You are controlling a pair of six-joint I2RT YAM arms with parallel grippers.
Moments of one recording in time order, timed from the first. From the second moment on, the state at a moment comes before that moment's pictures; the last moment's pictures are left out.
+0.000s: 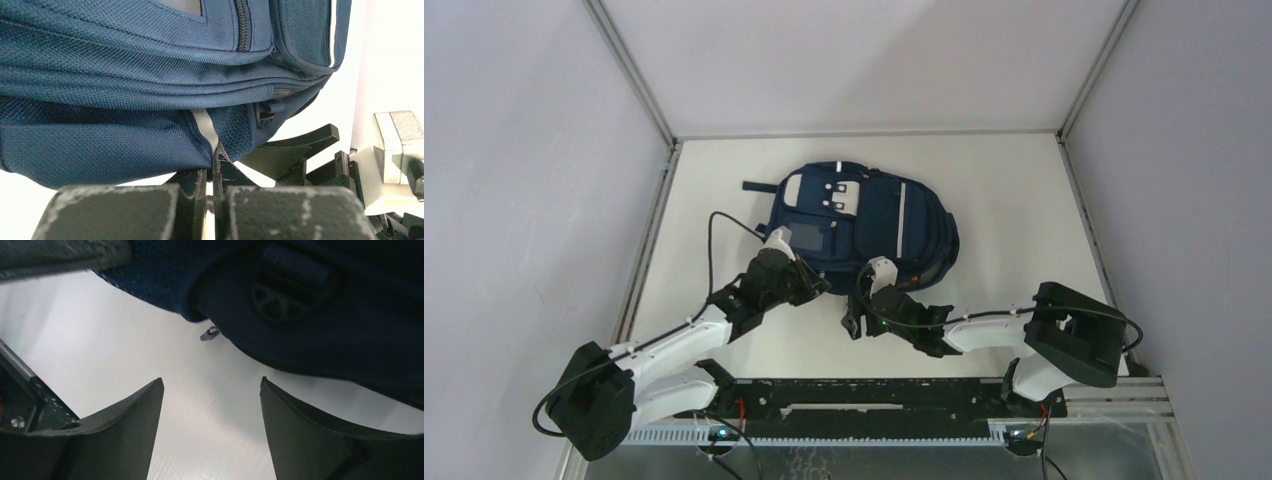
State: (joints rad) left arm -0.66 1.05 0.47 0.00 0.02 -0.94; right arm 1.11 1.48 0.53 0.28 0.24 0.65
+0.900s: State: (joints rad) left arm -0.66 1.06 0.47 0.00 0.04 -0.93; right arm 1.11 1.62 0.65 0.31 0.50 0.76
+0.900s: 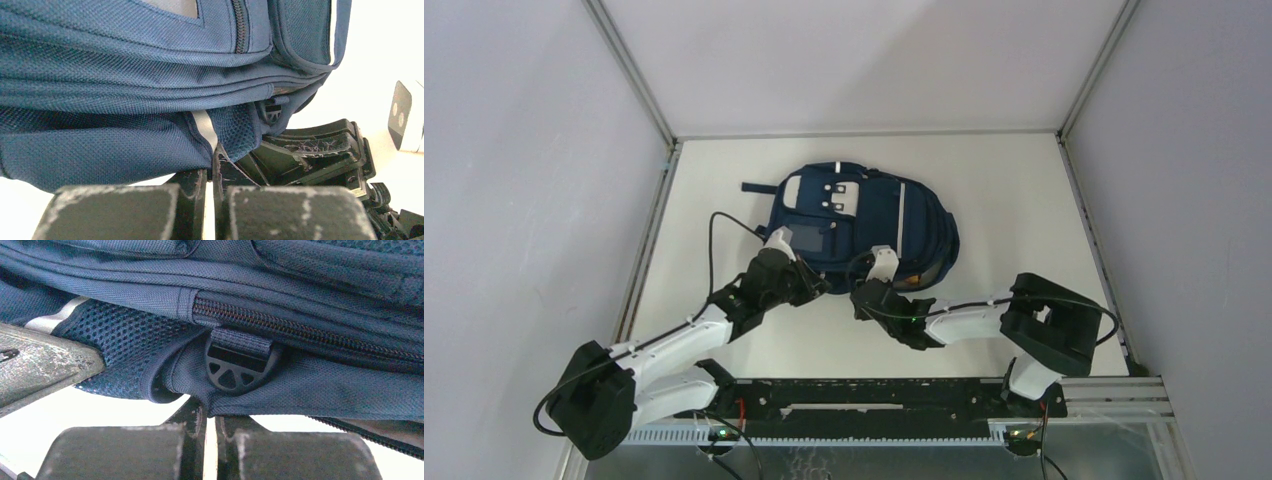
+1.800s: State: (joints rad) left arm -0.39 0.88 0.46 -0.18 0.14 -0.86; right arm 1.05 1.12 0.34 0.05 0.50 0.85
